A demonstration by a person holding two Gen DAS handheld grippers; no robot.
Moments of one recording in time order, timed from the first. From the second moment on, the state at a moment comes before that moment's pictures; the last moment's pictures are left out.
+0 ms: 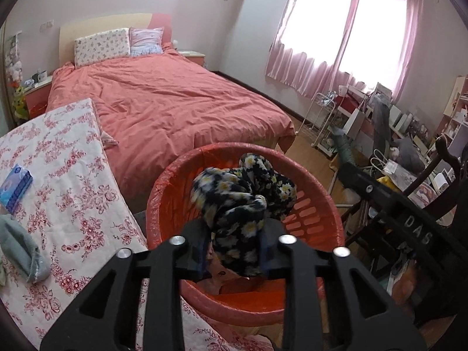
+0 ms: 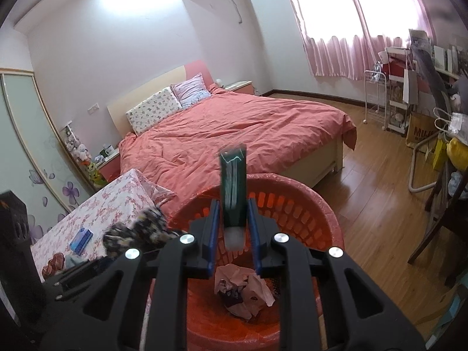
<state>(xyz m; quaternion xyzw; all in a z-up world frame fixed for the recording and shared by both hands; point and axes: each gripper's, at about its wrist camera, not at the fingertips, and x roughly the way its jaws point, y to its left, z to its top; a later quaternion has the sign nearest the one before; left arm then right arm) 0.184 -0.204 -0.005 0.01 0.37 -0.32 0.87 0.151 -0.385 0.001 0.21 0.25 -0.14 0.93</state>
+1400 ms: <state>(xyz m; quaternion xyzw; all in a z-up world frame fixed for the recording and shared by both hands) 0.230 0.063 -0.005 0.01 0.38 -0.02 0.93 0.168 -0.233 -0.005 0.14 0.31 -0.05 0.94</state>
